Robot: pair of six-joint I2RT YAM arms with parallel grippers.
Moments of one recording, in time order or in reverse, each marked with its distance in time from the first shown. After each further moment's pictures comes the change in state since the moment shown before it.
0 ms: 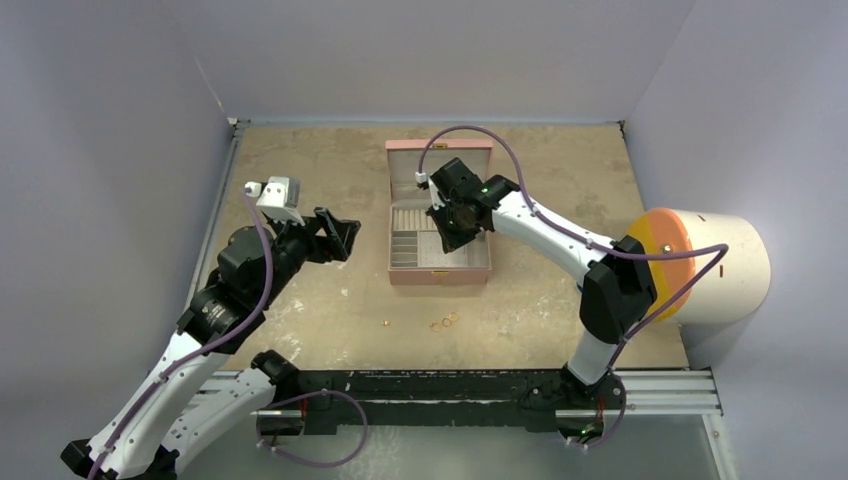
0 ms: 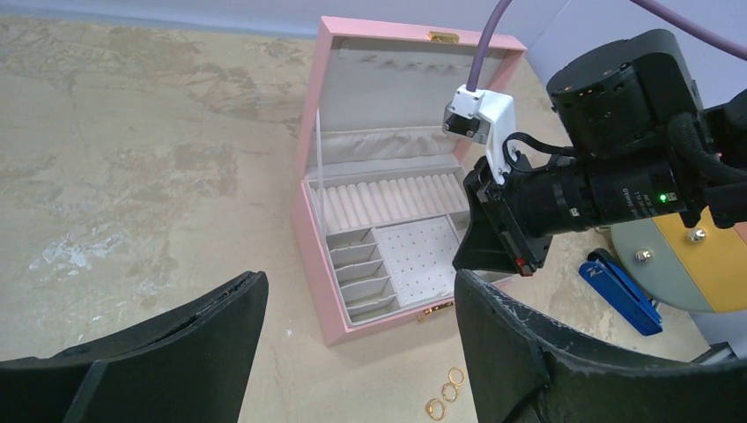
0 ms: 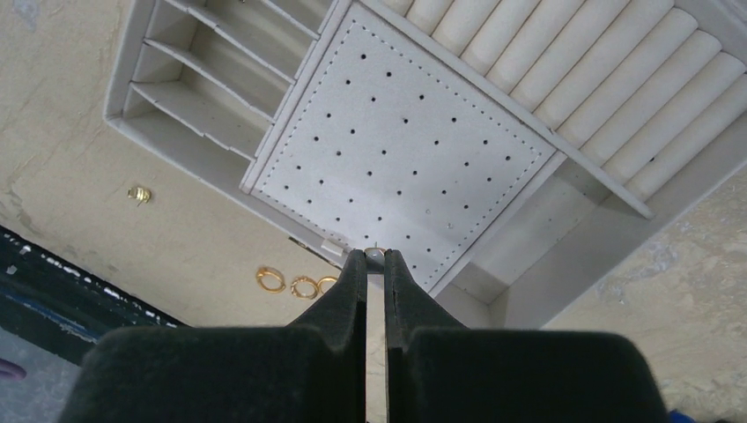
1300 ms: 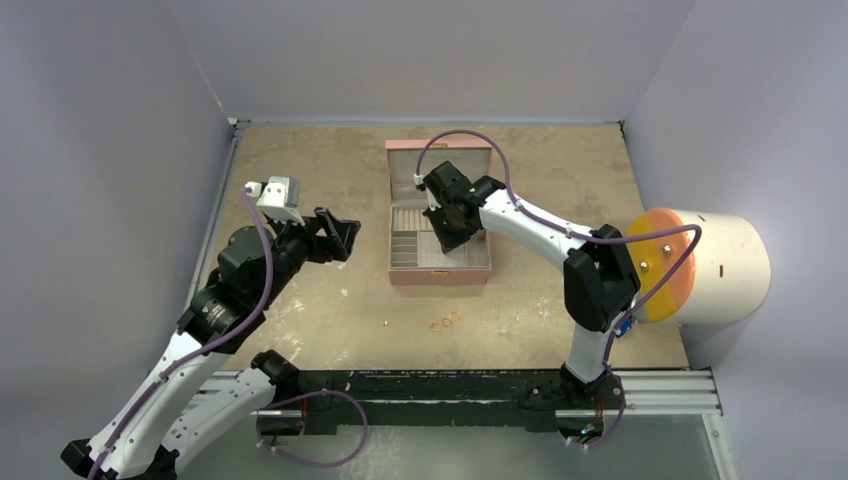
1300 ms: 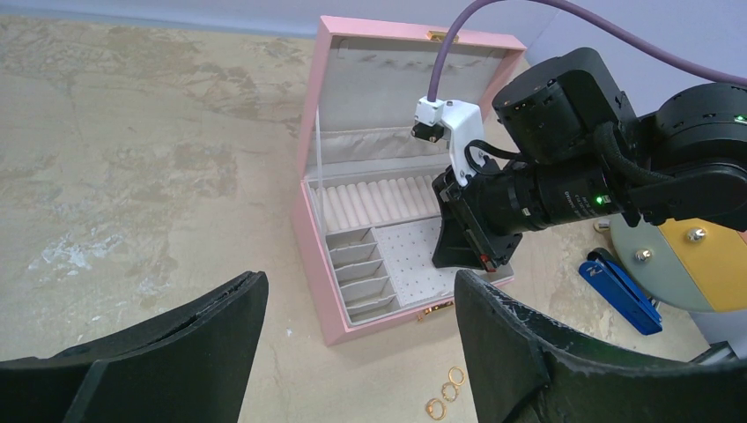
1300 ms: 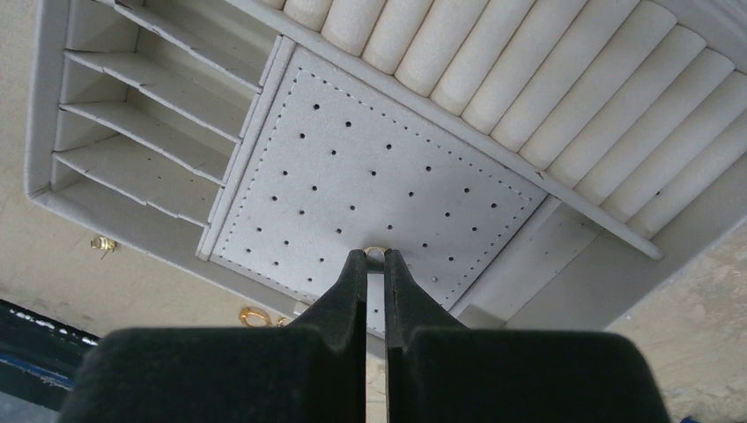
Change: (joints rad) left arm 0.000 0.001 0.000 0.000 0.002 0.000; right arm -0.005 0.106 0.019 0.034 0.063 0.045
